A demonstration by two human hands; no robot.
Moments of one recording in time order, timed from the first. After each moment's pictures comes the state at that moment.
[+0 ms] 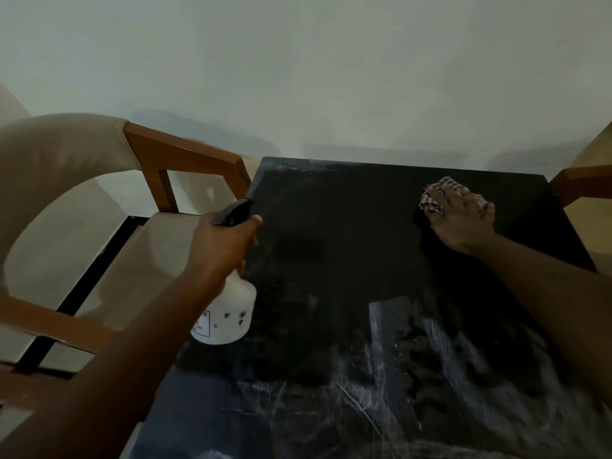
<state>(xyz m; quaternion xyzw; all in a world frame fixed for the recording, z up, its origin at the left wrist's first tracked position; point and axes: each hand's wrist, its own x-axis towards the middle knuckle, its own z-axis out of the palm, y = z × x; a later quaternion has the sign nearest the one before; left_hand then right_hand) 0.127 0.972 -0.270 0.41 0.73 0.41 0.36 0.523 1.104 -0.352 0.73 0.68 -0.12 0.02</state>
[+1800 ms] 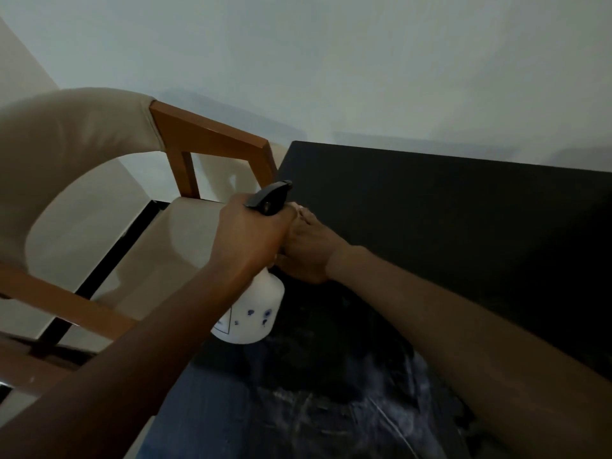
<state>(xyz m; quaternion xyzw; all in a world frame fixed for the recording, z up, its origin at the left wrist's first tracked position) 0.128 0.976 -0.281 0.44 0.73 0.44 0.30 0.234 1.048 -0.354 0.30 0.94 -0.14 0.00</state>
